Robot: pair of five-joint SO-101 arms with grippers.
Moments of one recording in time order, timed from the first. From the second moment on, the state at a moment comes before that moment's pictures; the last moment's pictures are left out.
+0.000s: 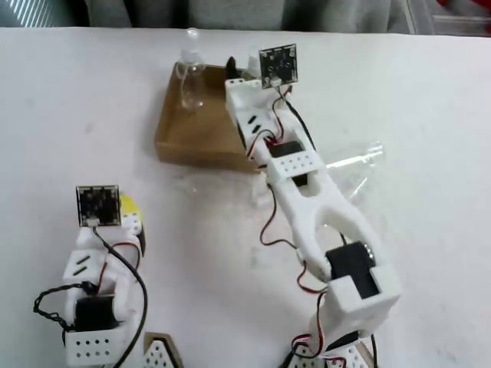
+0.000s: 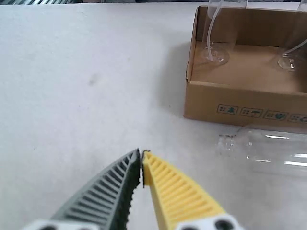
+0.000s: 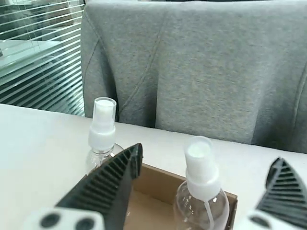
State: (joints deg) left arm -10.5 -104.0 97.1 45.5 -0.2; right arm -21.2 8.7 20.0 -12.9 -2.9
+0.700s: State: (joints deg) left arm -10.5 -104.0 97.1 45.5 -0.2; right arm -21.1 -33.2 51.4 -9.3 -2.9
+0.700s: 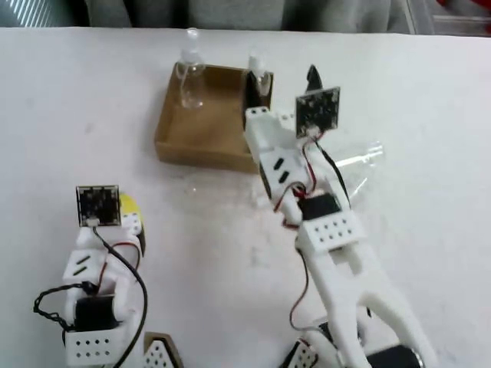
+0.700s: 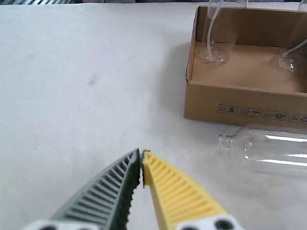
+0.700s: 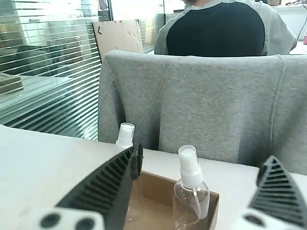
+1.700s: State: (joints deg) left arm -10.5 -104.0 97.1 45.5 -0.2; right arm -21.2 -72.5 57.1 59.9 21.7
